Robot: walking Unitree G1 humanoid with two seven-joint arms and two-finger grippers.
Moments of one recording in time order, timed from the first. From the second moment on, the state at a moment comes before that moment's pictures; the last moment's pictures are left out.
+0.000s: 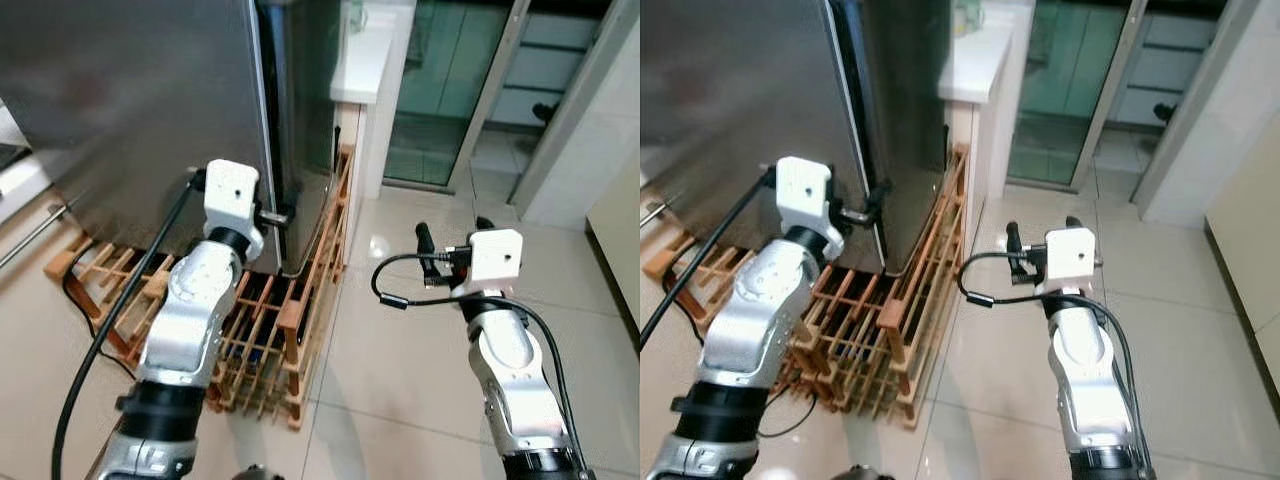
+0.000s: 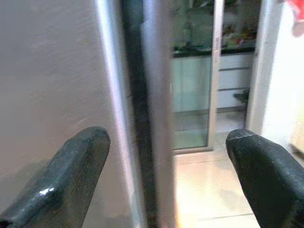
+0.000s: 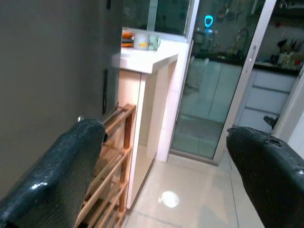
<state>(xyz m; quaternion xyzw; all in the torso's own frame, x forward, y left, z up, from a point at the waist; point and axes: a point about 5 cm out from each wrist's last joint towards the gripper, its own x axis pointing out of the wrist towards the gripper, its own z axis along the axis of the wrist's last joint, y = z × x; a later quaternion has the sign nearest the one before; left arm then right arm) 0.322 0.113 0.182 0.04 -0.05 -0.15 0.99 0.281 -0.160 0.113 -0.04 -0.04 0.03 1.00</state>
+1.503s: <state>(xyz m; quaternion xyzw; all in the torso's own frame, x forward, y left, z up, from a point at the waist) 0.354 0.119 0.183 -0.03 -0.04 -0.04 1.00 0.291 -0.167 0.120 -0.05 -0.05 0.03 1.00</state>
